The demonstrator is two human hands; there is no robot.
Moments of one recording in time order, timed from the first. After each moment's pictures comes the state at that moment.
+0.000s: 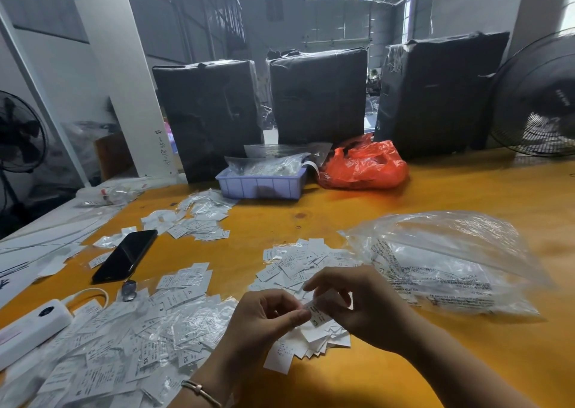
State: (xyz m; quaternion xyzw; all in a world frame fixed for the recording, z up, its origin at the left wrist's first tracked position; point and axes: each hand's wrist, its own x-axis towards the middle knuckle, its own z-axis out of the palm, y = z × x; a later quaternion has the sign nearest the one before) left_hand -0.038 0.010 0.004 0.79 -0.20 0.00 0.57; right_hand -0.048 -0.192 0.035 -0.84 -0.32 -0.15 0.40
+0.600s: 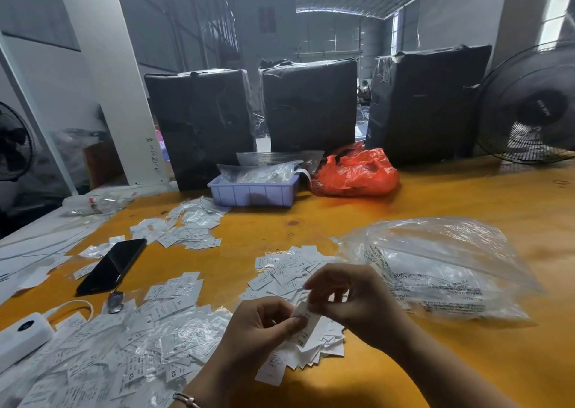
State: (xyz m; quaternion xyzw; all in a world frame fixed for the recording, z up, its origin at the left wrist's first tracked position) left_hand -0.033 0.006 -0.001 0.78 -0.19 -0.02 0.59; right_hand -0.040 -0.192 0.030 -0.80 -0.25 -0.15 0.52
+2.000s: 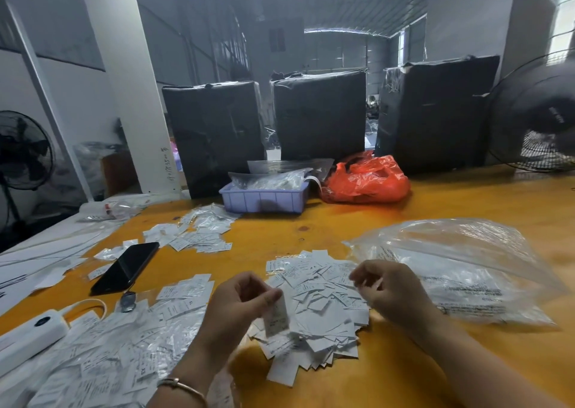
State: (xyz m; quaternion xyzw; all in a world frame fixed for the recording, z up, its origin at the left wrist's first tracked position) left_hand -0.019 0.036 0.012 0.77 -0.09 0.06 0.62; right_hand -0.011 -0.225 0.004 -0.90 -0.11 -0.19 0.37
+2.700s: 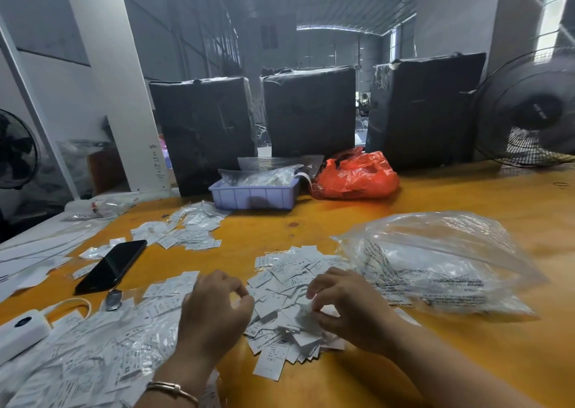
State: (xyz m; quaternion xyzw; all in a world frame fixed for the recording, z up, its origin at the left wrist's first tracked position) left_hand -0.022 0.034 0.005 0.94 -0.05 0.22 0.25; right_hand -0.020 -0.196 -0.004 -0.91 -0.31 -0.18 0.20
